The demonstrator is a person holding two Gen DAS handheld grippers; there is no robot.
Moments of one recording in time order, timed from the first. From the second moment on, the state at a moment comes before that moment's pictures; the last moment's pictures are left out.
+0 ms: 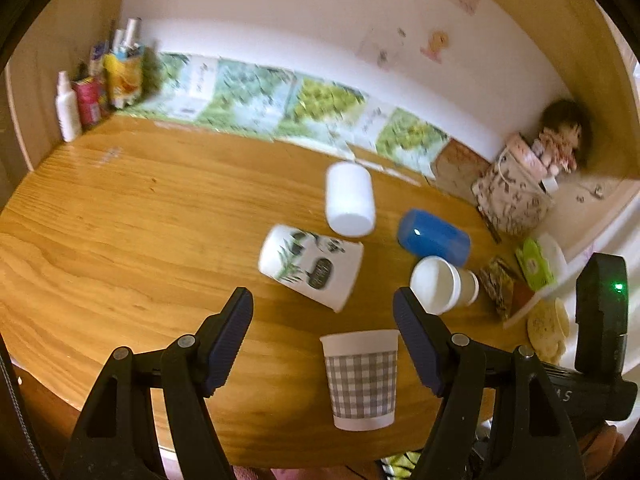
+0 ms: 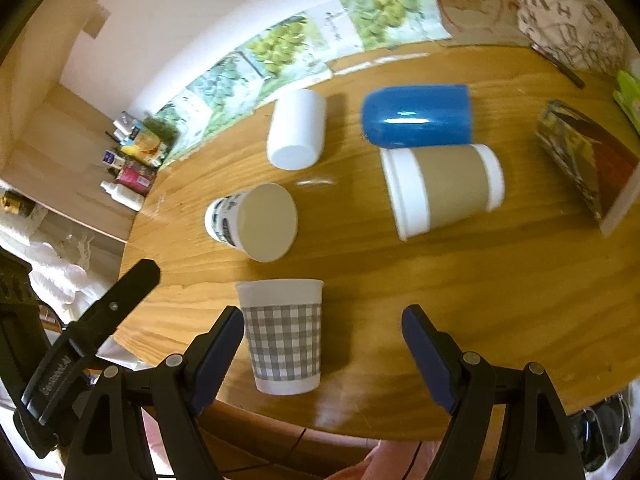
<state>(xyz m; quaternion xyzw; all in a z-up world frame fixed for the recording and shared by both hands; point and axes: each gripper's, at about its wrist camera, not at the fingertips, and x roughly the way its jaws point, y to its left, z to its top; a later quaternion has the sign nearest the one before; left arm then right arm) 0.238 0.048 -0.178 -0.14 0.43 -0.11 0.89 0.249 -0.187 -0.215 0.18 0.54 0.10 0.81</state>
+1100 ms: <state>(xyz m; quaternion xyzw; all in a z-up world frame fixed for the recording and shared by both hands) 0.218 0.118 -0.195 -0.14 0.45 -0.04 0.88 0.288 -0.080 -0.278 0.13 0.61 0.17 0.76</state>
